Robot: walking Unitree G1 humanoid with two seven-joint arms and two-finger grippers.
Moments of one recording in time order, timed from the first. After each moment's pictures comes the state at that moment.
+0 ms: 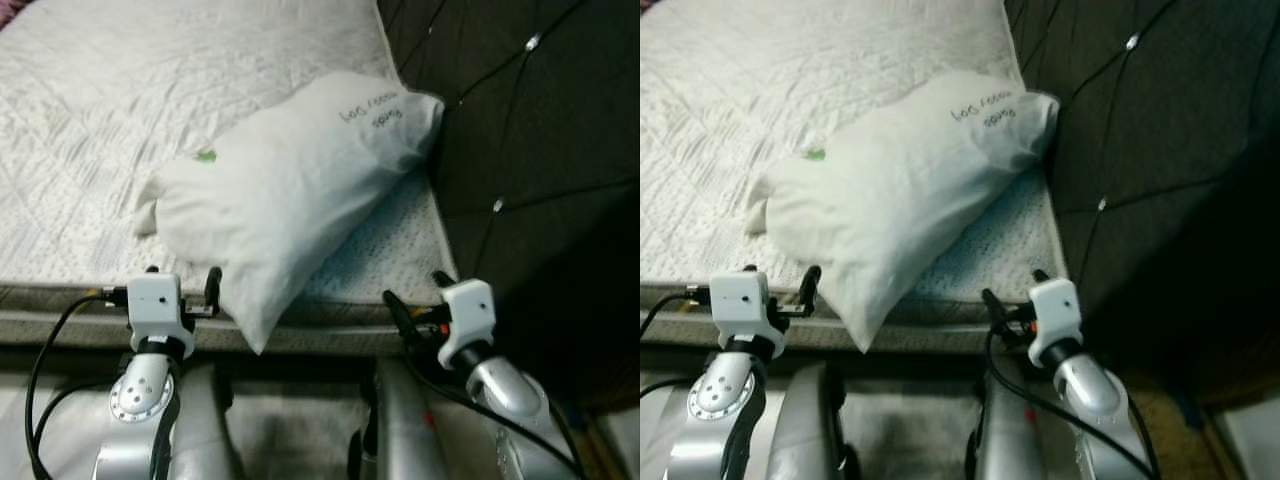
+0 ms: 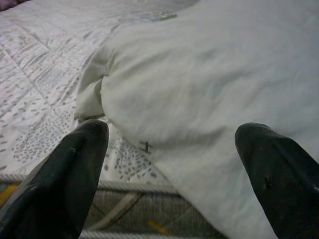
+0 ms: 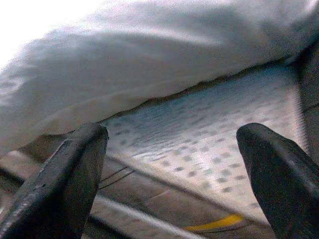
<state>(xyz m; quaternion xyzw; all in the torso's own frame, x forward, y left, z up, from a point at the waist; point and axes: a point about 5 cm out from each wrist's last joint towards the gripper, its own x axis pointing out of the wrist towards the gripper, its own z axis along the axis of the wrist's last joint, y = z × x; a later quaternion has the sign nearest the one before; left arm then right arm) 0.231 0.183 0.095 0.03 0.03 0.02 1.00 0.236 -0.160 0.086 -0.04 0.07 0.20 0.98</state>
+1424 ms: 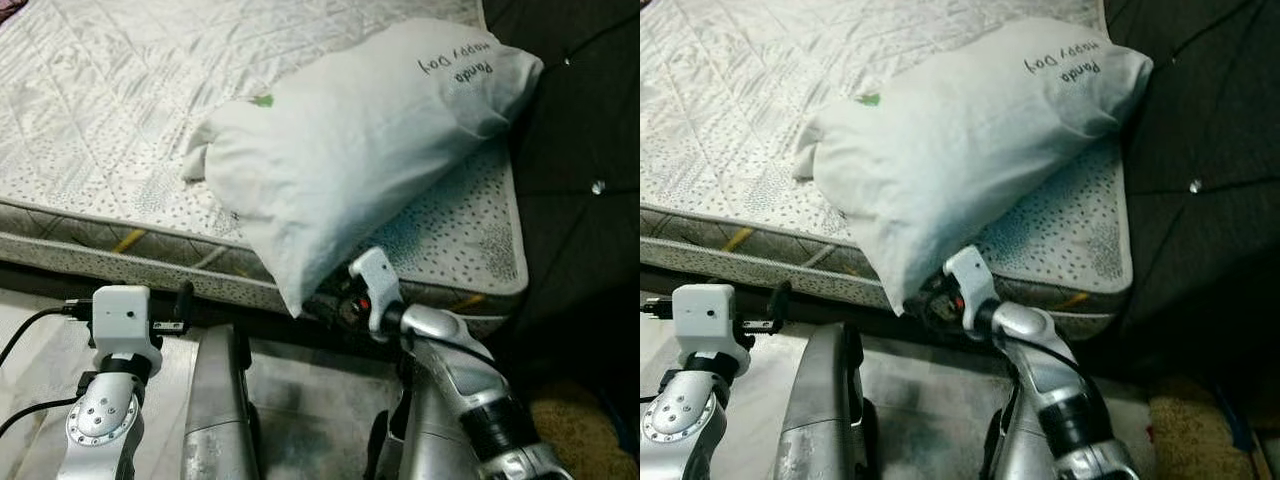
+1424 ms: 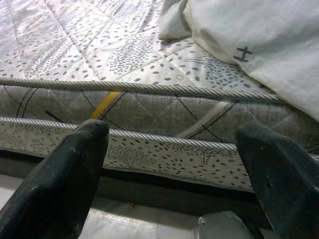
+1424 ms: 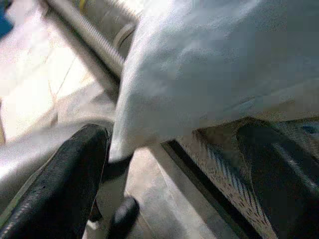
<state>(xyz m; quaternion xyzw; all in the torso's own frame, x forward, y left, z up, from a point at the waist) 0.209 0.209 0.101 0.07 0.07 0.04 0.99 0.289 -0.081 0.083 0.01 0.18 0.39 0.90</state>
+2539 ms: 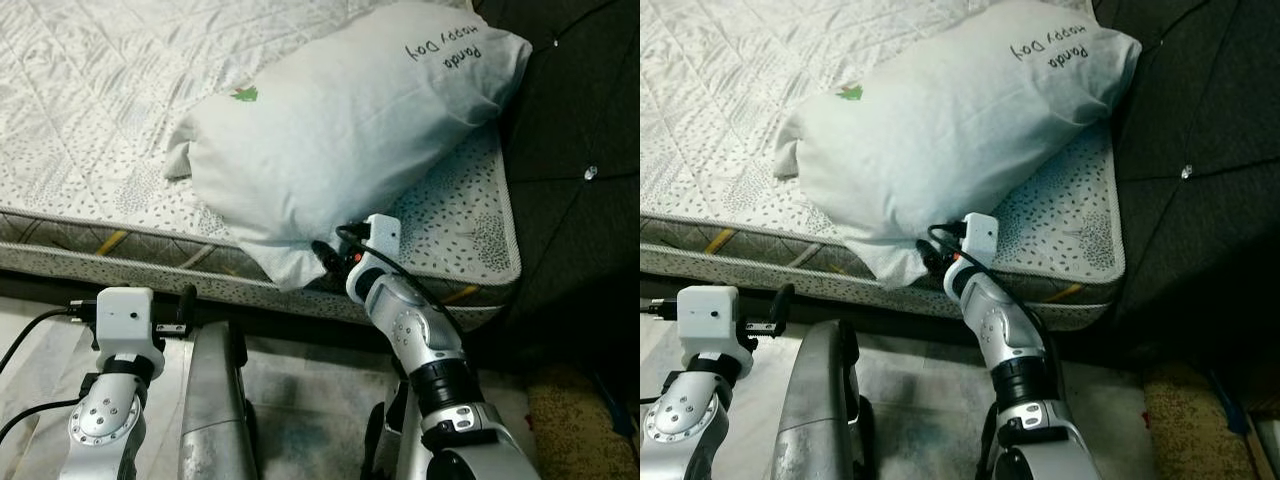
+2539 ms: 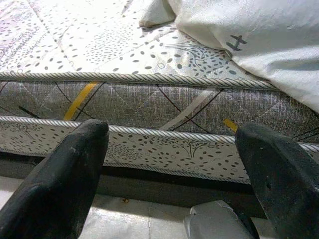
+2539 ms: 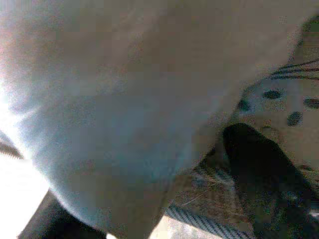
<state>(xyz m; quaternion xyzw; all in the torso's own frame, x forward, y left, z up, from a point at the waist) 0.208 0.207 0.098 0.07 0.08 0.04 0.99 0.327 -0.062 0.092 0.22 0.21 0.15 0.94</state>
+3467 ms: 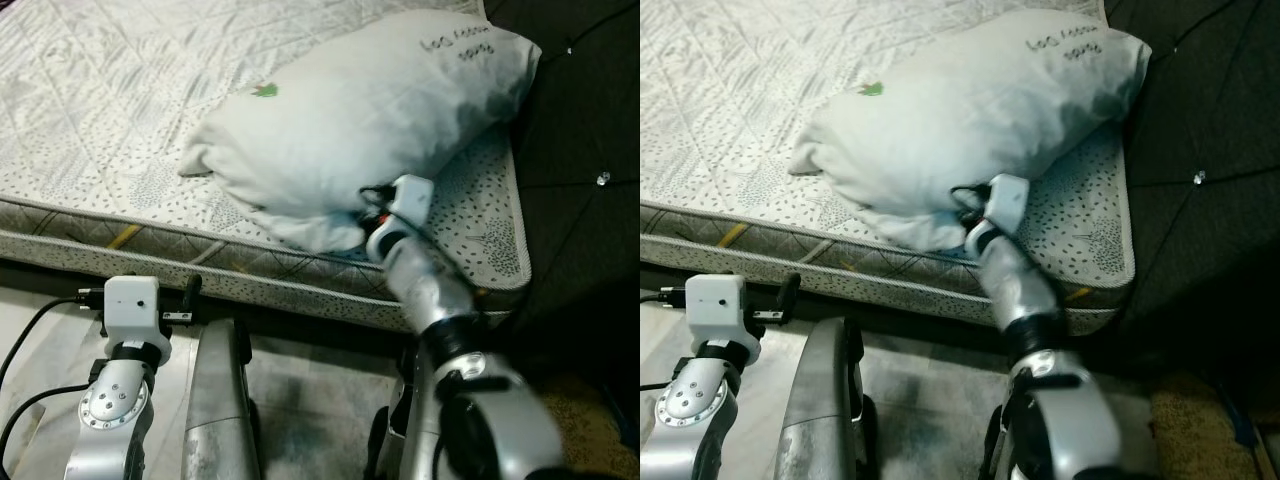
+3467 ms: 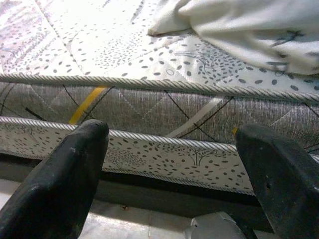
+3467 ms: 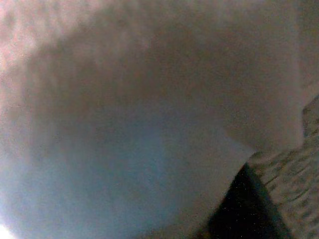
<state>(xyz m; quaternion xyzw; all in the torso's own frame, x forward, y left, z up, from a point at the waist) 0.222 0.203 0.097 0.06 0.07 0.03 1.00 0.373 -0.104 0.125 0.17 0.13 0.07 0.98</state>
